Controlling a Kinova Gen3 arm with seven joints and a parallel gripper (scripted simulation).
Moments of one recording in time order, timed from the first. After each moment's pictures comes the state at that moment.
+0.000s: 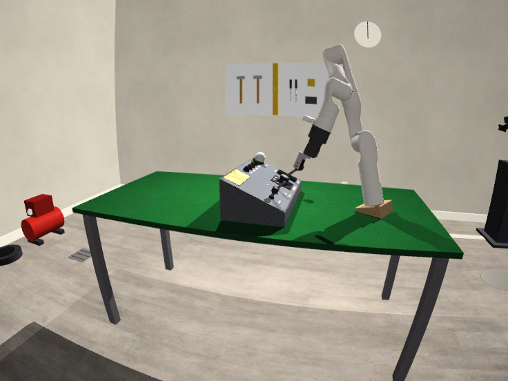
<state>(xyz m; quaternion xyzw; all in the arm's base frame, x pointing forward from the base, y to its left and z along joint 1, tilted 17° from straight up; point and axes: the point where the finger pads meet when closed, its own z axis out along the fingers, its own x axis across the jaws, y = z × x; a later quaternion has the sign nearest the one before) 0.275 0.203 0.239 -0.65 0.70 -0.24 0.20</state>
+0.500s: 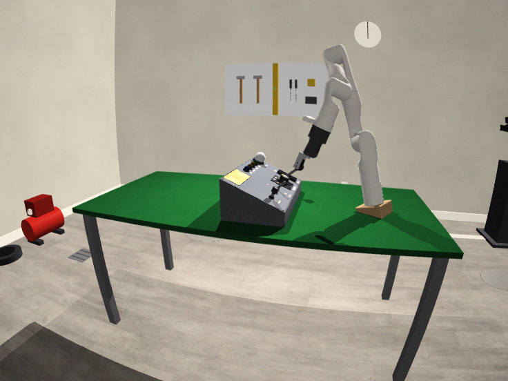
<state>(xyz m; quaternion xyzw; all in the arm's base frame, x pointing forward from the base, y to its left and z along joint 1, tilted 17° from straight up) 0.275 0.202 0.239 -0.65 0.70 -0.24 0.20</state>
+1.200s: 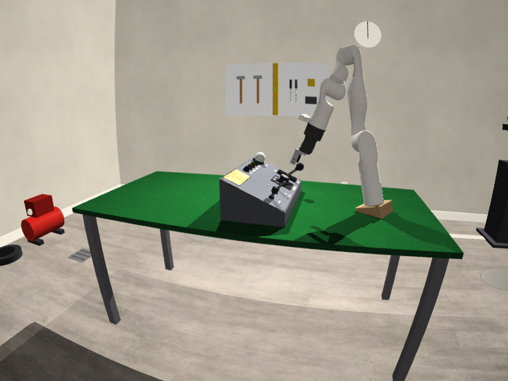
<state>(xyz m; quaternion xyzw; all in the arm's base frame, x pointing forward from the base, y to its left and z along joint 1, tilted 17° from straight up) 0.300 0.131 0.260 -0.65 0.68 -0.28 0.17</state>
